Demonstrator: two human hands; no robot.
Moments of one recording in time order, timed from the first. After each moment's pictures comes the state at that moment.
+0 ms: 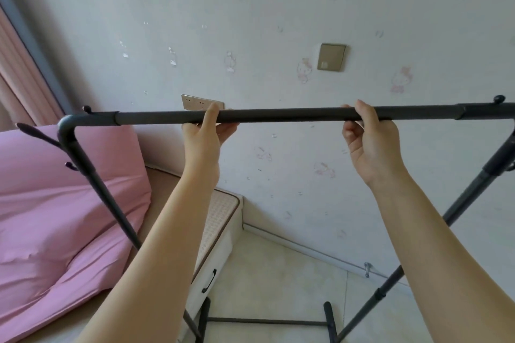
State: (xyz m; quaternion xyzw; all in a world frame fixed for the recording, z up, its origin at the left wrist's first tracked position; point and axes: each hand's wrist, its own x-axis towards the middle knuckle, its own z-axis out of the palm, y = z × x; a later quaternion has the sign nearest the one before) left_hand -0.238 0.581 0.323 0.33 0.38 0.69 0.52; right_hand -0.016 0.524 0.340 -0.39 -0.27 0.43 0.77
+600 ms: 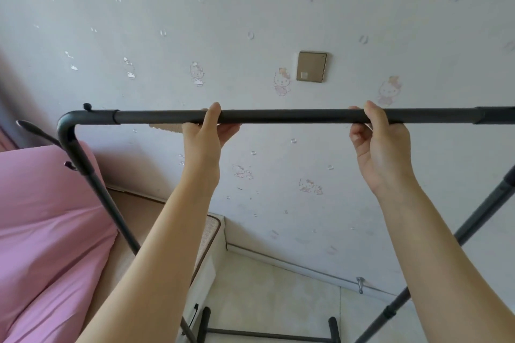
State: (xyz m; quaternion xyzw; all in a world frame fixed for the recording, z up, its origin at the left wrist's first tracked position) left_hand -0.170 0.702 0.323 0.36 0.36 0.65 0.56; right_hand 0.044 0.616 0.339 -0.39 -0.26 0.36 0.80
